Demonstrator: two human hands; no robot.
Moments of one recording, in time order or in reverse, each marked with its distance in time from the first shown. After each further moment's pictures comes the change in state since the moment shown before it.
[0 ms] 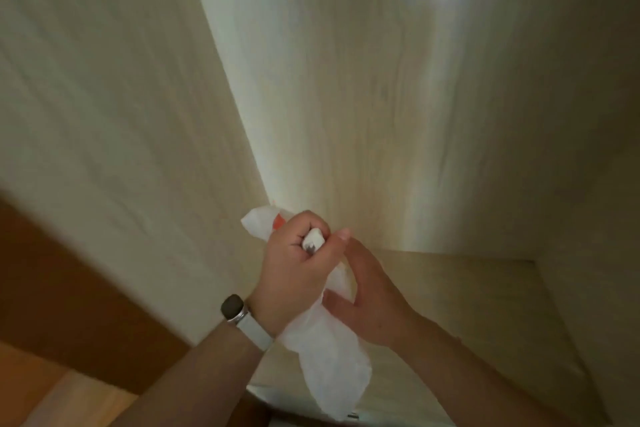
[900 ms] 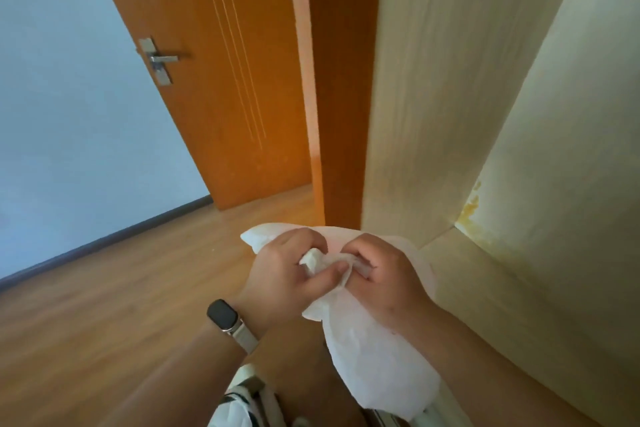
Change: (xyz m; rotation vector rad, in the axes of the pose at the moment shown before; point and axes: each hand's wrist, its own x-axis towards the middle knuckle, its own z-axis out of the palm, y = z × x) left_hand -0.202 0.001 -0.199 0.730 0.347 -0.279; right_hand -0.020 -0.128 0.160 0.030 -0.585 -0.370
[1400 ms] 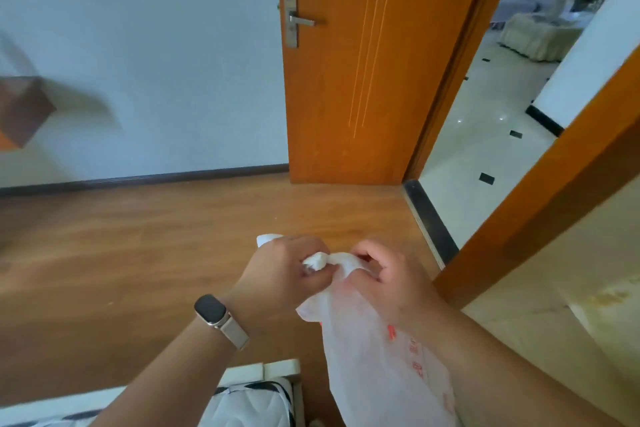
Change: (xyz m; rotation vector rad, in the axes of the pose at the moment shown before) left_hand -0.057 -0.152 -0.121 0.092 0.045 -0.350; right_hand 0.109 -0.072 0.152 -0.050 -0.423 -0.105
